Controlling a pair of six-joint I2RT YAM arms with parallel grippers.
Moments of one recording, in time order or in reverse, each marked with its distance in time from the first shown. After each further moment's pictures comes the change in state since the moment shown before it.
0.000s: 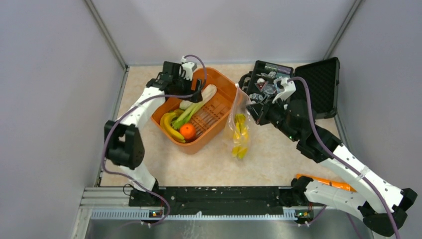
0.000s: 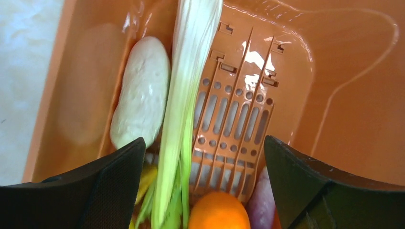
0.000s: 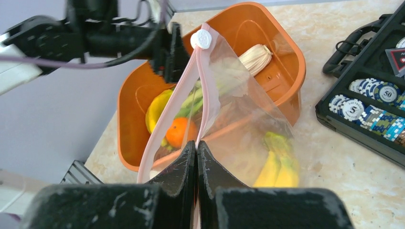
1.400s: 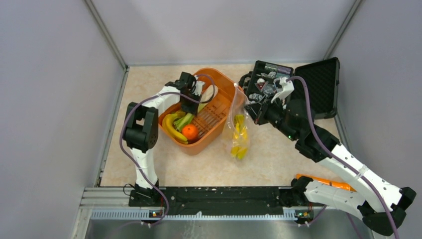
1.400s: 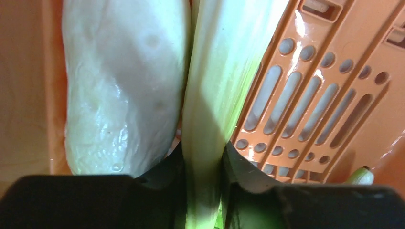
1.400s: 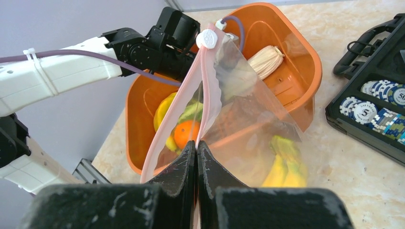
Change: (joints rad) left arm -0.039 0.371 0.093 -0.133 -0.110 0.085; right arm 0.000 0.013 -0.006 0.028 -0.029 0.011
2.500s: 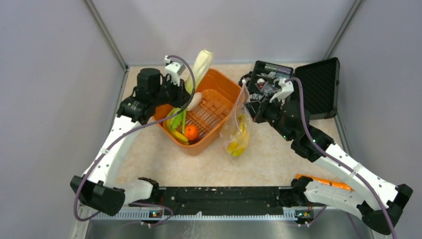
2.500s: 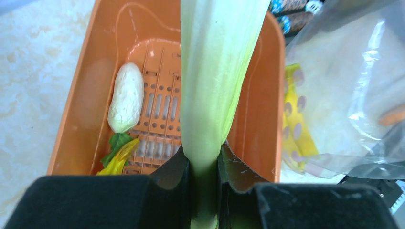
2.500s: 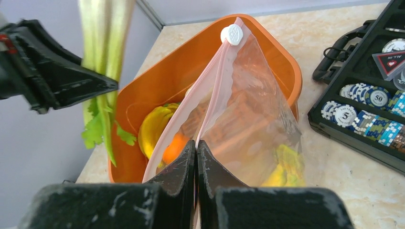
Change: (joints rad) left arm -0.005 -0.747 -0.156 0.049 0.192 -0.094; right arm 0.000 0.013 -0.053 0.076 0.096 -0.003
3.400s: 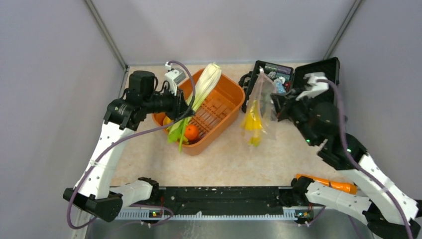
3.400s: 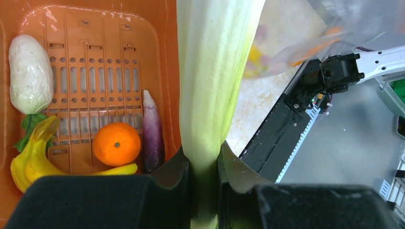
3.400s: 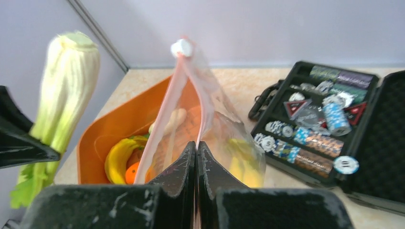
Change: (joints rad) left arm -0.020 -0.089 0.135 -0.330 0.282 -0.007; right arm 0.032 -0.078 0.169 -0.164 0.214 -0.194
